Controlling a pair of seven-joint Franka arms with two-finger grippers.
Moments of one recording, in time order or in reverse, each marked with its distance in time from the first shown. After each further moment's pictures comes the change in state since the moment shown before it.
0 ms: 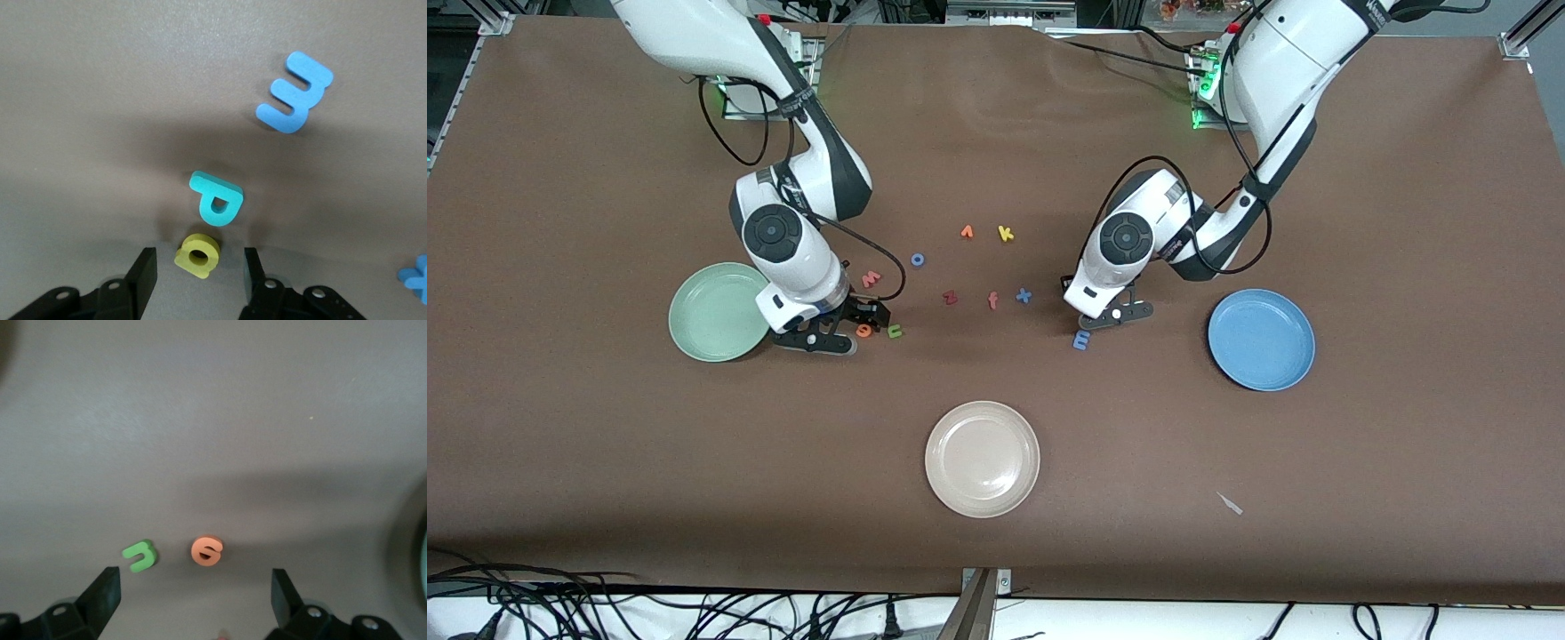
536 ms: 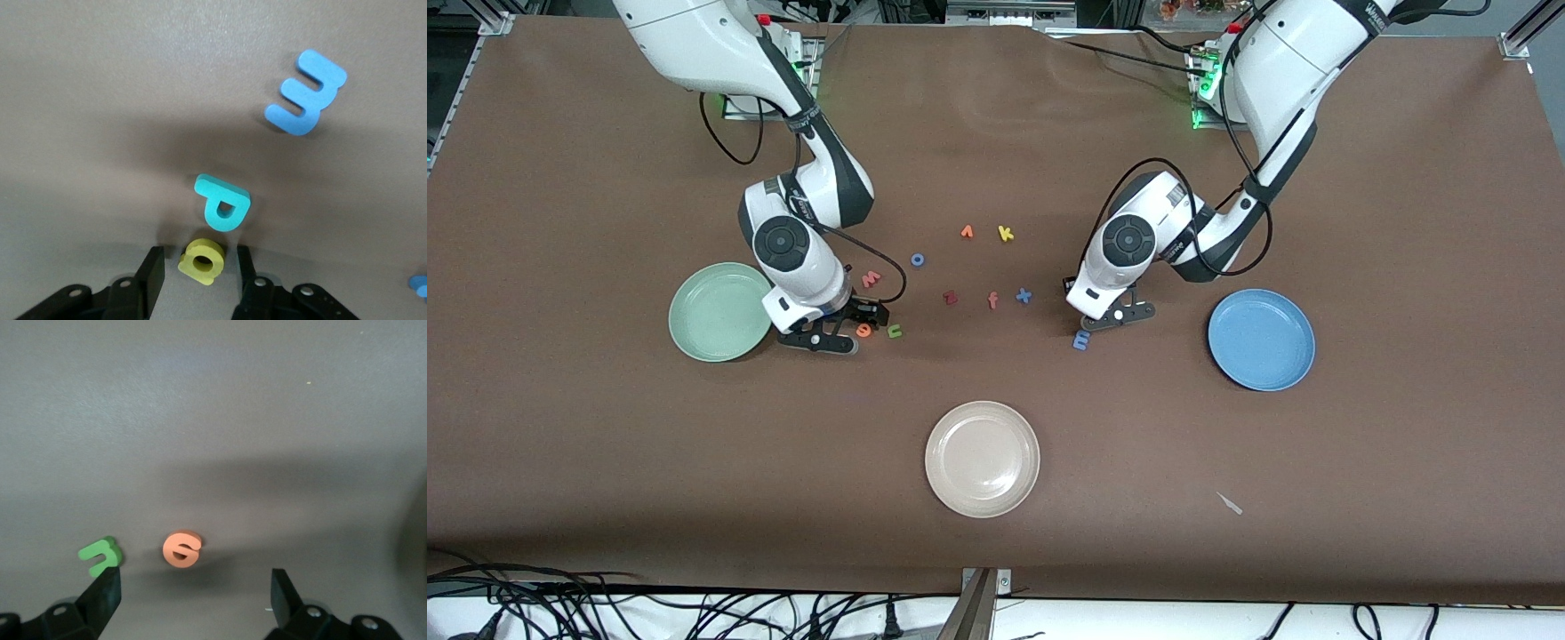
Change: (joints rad) left arm 0.002 0.004 0.004 -0.010 0.000 0.016 0.000; right arm 0.000 0.043 -0.004 -0.025 0.001 0.025 0.004
